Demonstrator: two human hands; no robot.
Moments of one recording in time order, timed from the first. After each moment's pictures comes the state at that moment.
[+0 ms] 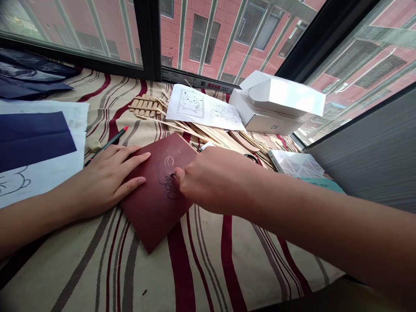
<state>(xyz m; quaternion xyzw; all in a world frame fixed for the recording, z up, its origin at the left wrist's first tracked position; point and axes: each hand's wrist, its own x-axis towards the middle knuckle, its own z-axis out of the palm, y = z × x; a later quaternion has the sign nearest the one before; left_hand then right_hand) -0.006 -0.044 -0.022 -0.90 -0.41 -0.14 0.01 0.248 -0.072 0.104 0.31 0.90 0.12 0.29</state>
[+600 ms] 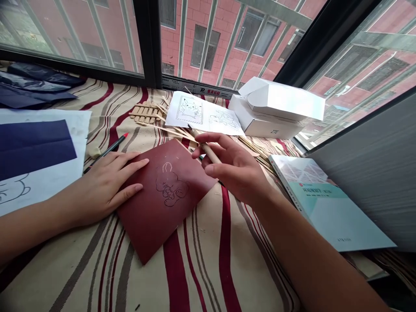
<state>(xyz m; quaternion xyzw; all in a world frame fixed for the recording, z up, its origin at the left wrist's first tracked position) -0.012 -0.043 -0.035 -0.89 -0.41 -0.18 0.02 0.316 -0.070 0.059 0.47 0.72 -0.40 -0.31</state>
